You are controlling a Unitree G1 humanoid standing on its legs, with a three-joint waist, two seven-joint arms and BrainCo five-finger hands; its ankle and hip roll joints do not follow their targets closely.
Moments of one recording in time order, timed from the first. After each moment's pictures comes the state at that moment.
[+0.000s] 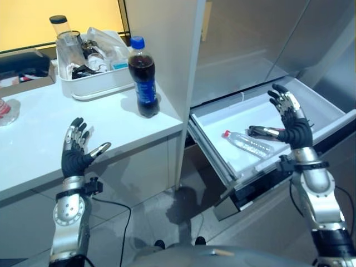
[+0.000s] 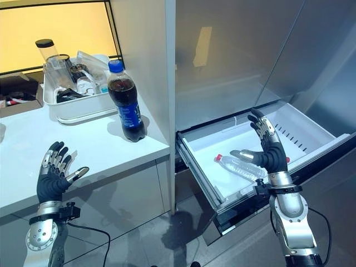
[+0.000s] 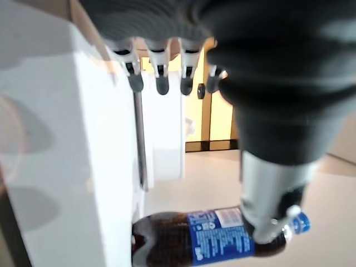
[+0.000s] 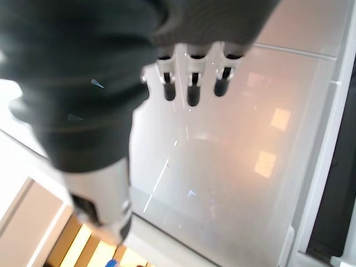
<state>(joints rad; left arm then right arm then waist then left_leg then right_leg) 0.23 0.33 0.22 -0.09 -0.29 -0.34 0.07 0.04 -0.46 -0.10 -0.19 0.22 -0.34 0.03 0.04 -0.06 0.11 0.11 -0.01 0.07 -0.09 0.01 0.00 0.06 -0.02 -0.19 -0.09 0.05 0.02</state>
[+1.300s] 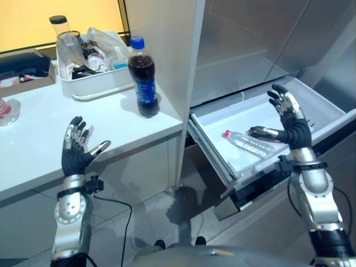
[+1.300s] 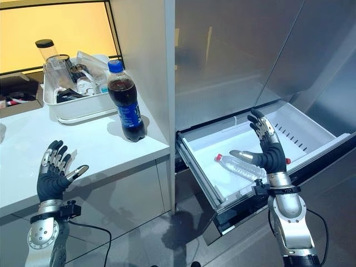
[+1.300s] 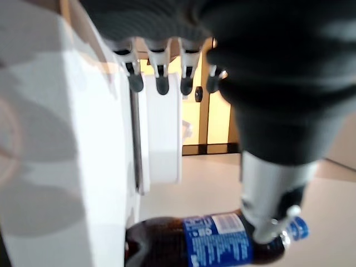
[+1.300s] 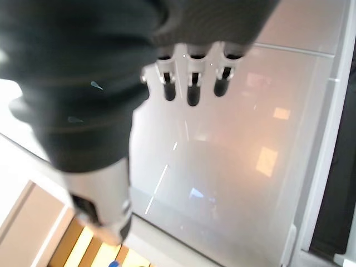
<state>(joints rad) 0.17 0.33 0.22 -0.03 -0.29 -0.34 0.11 0.04 -0.44 -0.10 -0.19 0.22 -0.34 0.03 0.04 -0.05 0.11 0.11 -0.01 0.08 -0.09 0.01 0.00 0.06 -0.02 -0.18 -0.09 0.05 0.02</state>
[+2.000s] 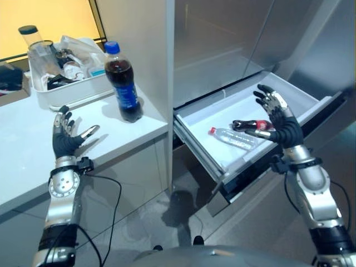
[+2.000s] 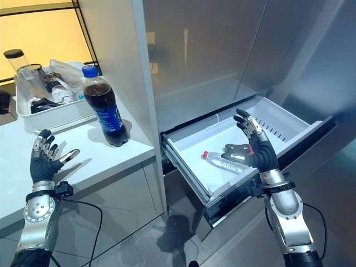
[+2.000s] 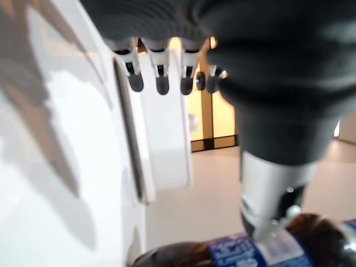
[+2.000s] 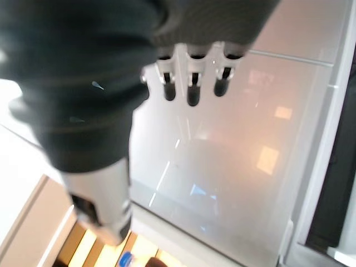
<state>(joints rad) -0.03 0.48 0.20 0.26 -0.29 -0.33 0.19 0.02 -0.49 -0.02 -0.20 0.27 -0.34 0.12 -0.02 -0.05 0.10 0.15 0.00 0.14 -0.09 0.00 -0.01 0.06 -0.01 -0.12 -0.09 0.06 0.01</state>
